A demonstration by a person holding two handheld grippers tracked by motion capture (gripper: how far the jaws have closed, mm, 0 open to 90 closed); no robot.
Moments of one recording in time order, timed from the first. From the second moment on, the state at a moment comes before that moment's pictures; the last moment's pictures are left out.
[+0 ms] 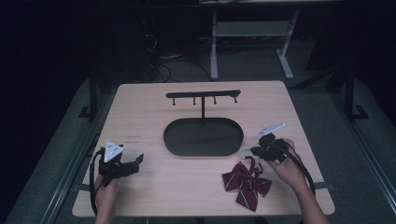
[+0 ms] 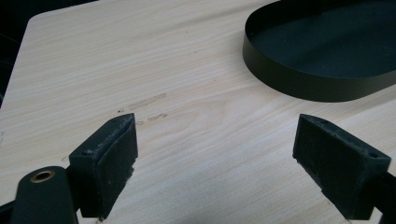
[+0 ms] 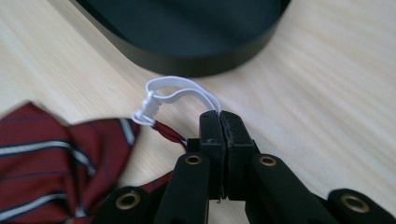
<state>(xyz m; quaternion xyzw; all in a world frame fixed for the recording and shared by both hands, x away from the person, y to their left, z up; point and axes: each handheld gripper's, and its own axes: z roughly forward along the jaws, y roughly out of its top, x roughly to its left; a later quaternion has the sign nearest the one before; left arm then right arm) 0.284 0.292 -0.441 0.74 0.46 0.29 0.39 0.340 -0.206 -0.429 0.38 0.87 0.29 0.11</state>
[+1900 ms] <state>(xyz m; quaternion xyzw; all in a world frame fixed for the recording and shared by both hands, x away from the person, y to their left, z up) 0.286 0.293 -0.442 0.74 0.47 0.29 0.39 0.359 -0.137 -0.291 0.24 0.88 0.39 0.13</state>
